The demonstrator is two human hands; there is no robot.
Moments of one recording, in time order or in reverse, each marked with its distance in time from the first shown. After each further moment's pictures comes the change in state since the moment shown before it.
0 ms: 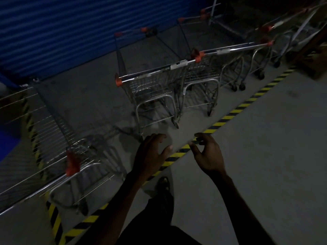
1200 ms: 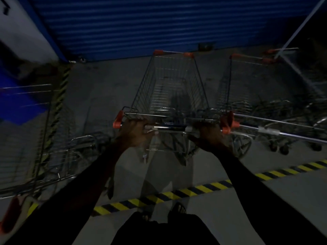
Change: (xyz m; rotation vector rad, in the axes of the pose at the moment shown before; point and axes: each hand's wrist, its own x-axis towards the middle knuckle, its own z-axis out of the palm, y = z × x) left_hand 0.351 -0.074 -0.050 0.469 0.071 -0.298; right_hand 0.485 -0.034 0.020 -0.663 -0.393 -0.660
